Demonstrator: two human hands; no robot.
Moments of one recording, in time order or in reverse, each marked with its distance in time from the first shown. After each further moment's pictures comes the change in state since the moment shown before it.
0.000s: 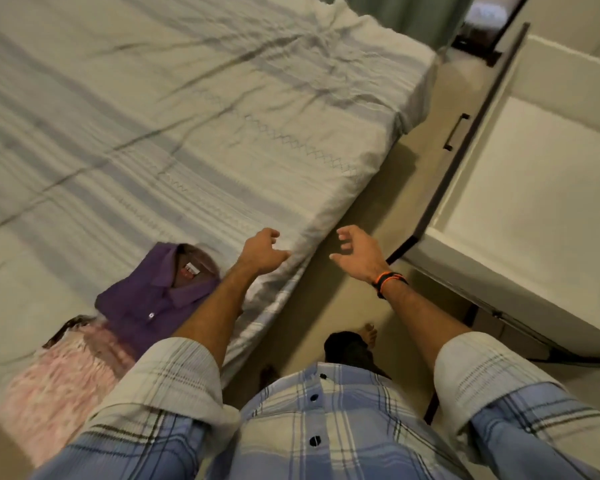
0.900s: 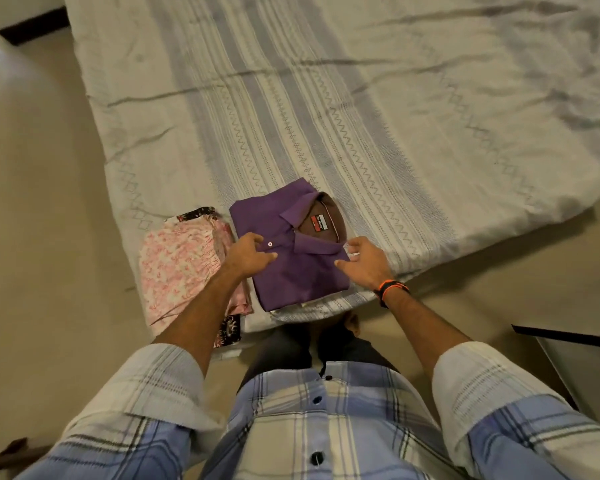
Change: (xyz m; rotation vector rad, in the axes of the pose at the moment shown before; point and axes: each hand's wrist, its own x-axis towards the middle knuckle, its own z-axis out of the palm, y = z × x) left_hand -0.100 -0.262 -0.084 -0.357 0.247 -0.603; right_hand 0.014 -0.130 0.223 -0.199 -0.481 -0.065
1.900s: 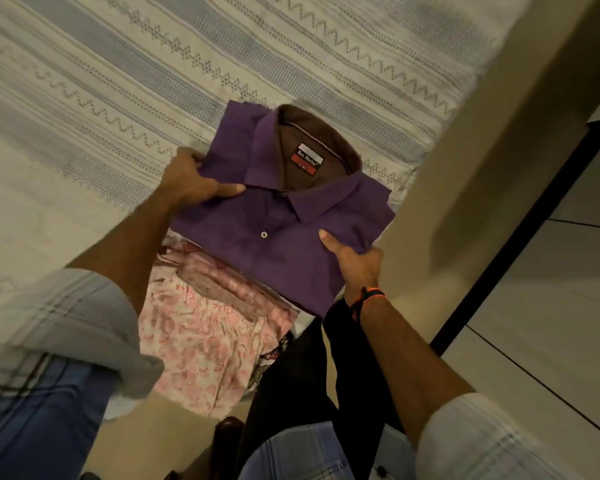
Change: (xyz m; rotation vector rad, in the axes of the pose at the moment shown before) left_hand 0.264 0.017 -0.018 0.403 -0.323 0.169; right_hand 0.054 0.013 0.214 1.022 0.564 1.029
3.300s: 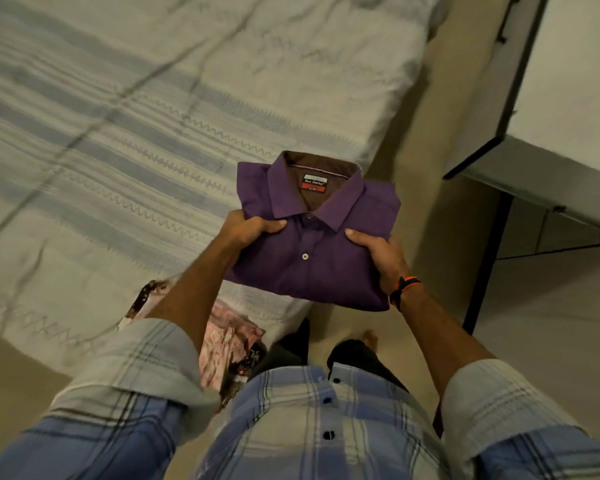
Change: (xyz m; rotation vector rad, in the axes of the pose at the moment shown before) left_hand -0.219 0.128 0.050 -0.488 -0.151 0.139; right_hand -0.084 -0.072 -0.214 0.397 -0.341 -0.392
